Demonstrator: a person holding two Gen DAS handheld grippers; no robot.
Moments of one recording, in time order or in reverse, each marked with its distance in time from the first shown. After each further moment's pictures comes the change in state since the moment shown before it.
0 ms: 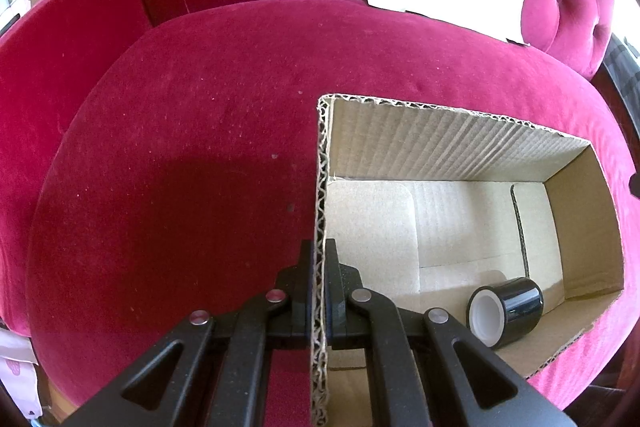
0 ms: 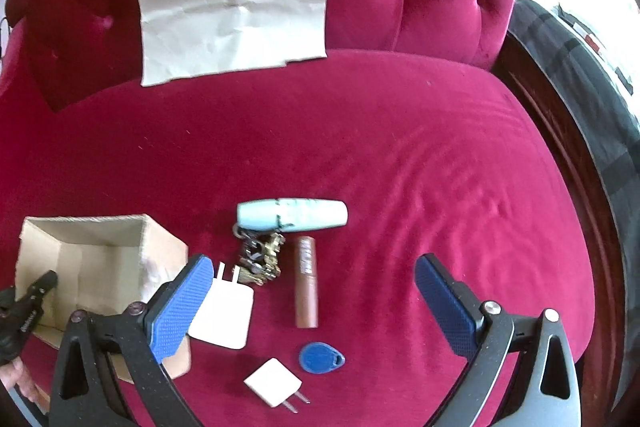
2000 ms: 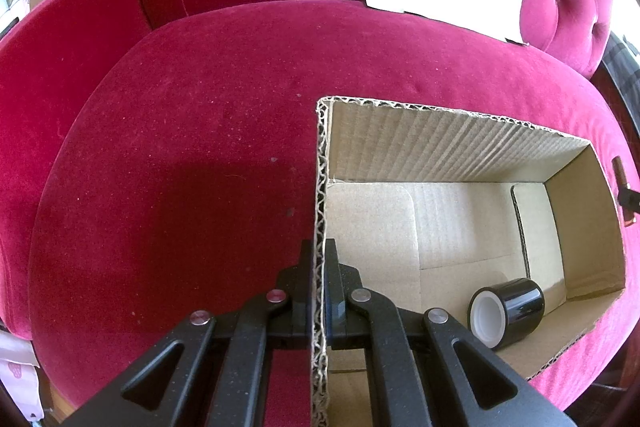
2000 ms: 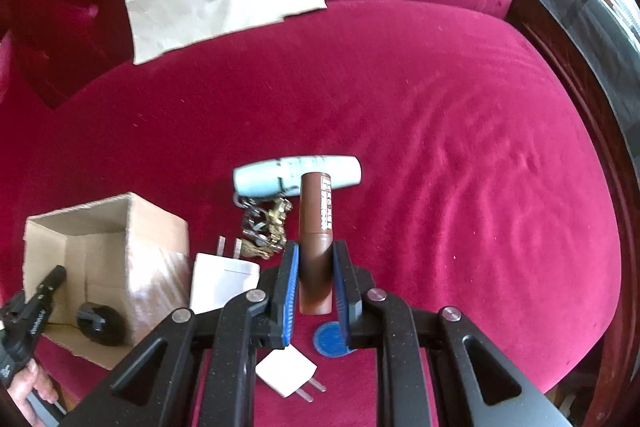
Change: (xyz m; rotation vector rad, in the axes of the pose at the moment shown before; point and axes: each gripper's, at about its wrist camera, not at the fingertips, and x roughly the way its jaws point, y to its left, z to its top) left arm 0.000 -0.002 0.001 0.021 -0.007 0.000; right arm 0.020 -0.002 -0.006 0.063 0.131 0.088
